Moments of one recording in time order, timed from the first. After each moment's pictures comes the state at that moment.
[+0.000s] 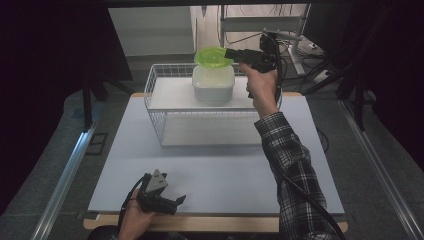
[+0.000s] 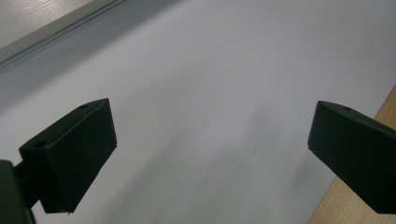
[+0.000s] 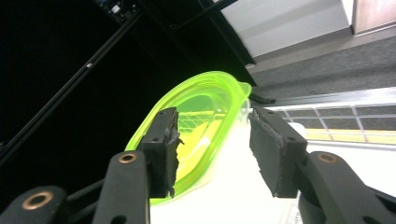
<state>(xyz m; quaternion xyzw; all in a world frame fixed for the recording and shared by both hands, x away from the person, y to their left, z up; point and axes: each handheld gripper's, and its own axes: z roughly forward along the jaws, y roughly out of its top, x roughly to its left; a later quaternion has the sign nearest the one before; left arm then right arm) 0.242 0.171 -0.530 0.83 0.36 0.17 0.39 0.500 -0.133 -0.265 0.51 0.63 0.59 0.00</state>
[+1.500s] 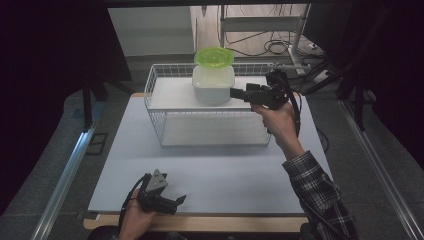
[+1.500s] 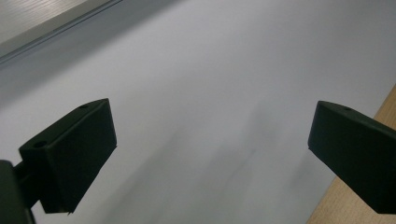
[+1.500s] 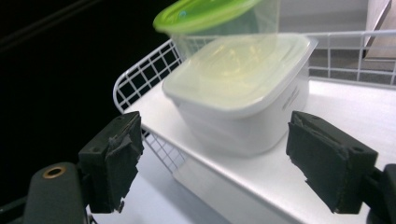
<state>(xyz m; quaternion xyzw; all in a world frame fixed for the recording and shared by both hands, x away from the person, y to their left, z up) 0.242 0.171 -0.530 0.83 0.36 0.16 0.39 0.424 -0.163 -0.303 0.38 0.73 0.56 0.06</state>
